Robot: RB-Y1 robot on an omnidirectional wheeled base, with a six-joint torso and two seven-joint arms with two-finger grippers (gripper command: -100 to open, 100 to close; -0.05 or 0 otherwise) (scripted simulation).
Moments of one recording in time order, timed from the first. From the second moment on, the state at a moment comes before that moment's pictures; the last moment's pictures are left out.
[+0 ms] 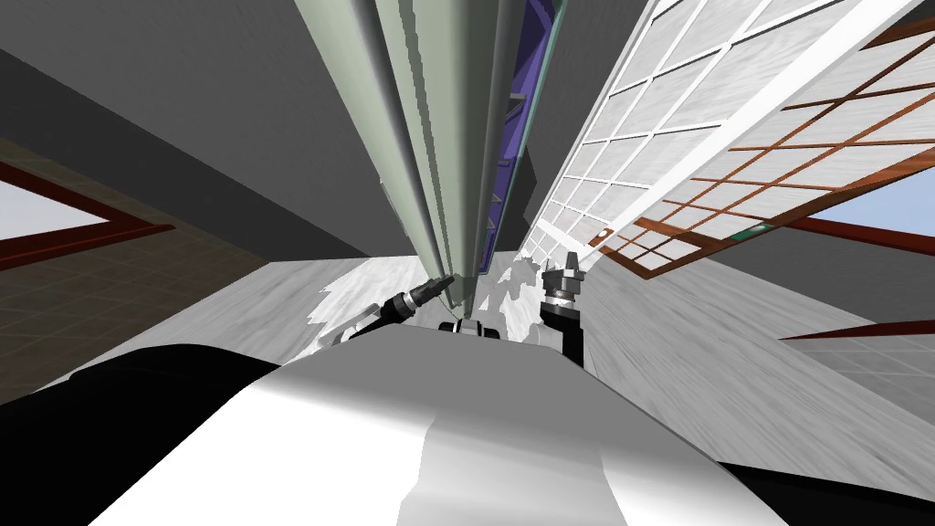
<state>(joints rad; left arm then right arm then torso) 0.46 0.86 -0.35 -2.32 -0.29 -0.24 0.00 0.46 0.00 -0.03 -2.20 -0.02 -0.39 -0.13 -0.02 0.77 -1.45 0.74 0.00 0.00</state>
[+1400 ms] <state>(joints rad) 0.45 0.88 -0.34 -2.32 -0.29 -0.26 0.00 0.46 0.00 -0.03 -2.20 -0.02 -0.39 -0.13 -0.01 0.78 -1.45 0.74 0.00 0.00</state>
